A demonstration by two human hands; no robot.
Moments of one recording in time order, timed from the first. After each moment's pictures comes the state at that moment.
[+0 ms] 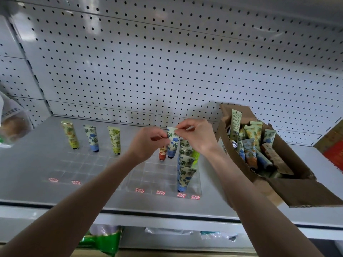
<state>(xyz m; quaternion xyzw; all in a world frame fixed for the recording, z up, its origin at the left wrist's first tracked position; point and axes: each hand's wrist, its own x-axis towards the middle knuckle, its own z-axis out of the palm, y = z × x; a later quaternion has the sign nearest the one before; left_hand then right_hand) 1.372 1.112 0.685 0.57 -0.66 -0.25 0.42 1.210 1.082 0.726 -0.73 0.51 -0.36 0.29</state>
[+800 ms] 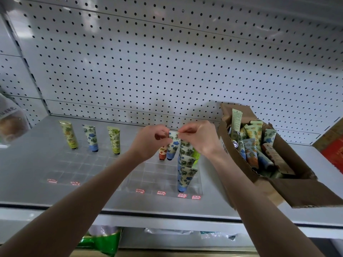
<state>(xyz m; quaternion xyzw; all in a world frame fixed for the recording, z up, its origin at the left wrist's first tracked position) 1.371 1.102 0.683 0.57 -0.69 -0.19 0.41 1.206 1.082 0.722 -0.74 0.53 -0.34 0.26</state>
